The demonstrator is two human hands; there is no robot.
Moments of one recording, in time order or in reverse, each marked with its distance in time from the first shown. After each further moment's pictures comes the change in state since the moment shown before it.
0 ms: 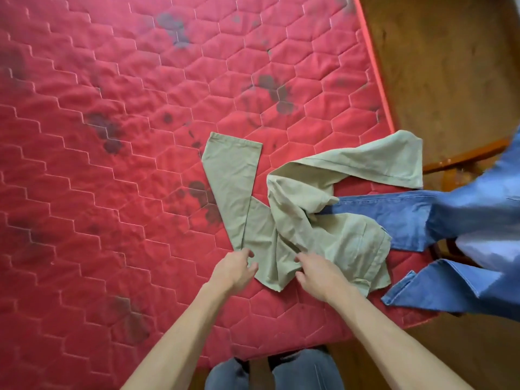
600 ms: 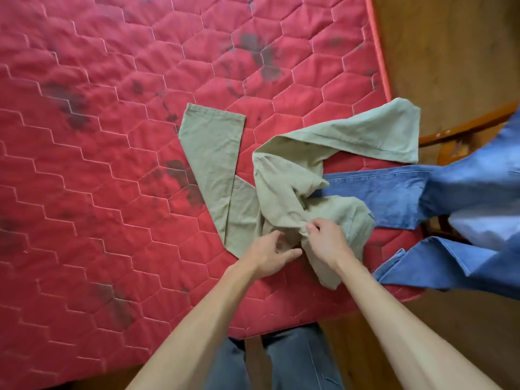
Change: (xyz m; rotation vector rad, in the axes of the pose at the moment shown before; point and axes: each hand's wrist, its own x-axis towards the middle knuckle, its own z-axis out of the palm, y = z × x) left_hand 0.019 0.078 0.049 -0.233 -0.183 0.136; right_hand 0.024 0.046 -0.011 0.549 0.226 0.289
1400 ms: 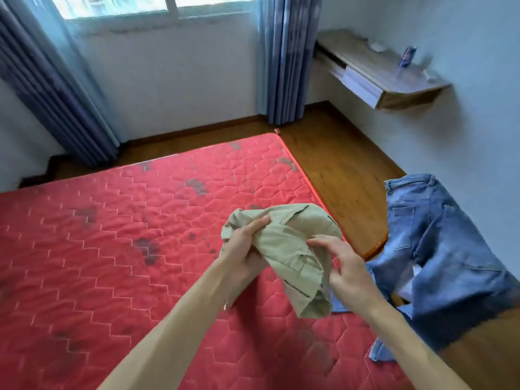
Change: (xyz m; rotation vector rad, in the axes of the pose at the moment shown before) left_hand -0.348 0.161 -0.167 -1.192 0.071 0.415; right_hand -0.324 -0.108 -0.135 0.294 0.572 -0.847
